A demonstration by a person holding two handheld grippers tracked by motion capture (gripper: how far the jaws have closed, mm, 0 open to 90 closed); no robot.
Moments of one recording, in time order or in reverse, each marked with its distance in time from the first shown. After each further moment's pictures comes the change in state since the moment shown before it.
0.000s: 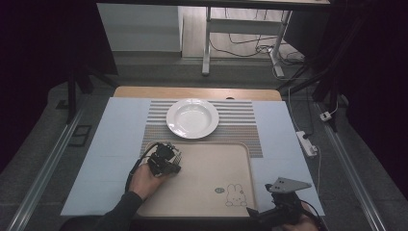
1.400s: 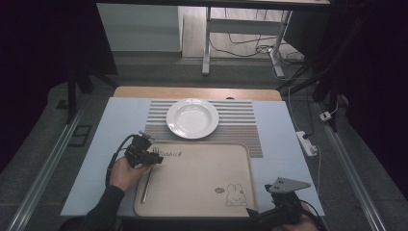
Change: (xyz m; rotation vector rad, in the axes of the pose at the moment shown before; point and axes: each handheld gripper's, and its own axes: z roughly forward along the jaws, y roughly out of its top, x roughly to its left) left arm 0.049 -0.024 -0.041 -0.097 0.013 -0.073; right arm 0.000 0.000 0.001 0.004 0.009 -0.004
